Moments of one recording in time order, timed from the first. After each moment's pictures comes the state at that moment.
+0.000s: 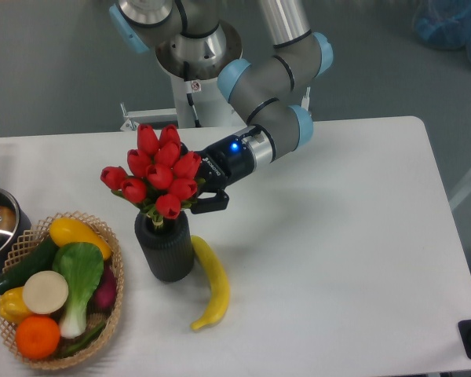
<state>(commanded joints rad) 2.62 -1.89 -2.12 -0.88 -0.22 1.75</state>
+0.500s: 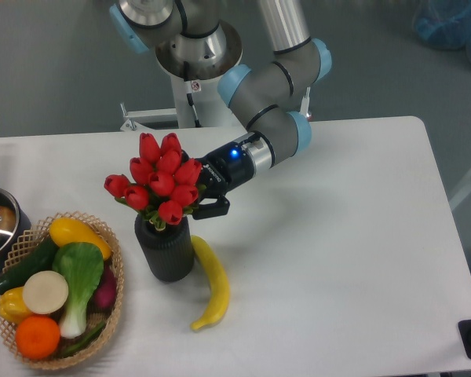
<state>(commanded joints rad) 2.62 -1.91 -2.14 -0.88 -0.22 1.78</state>
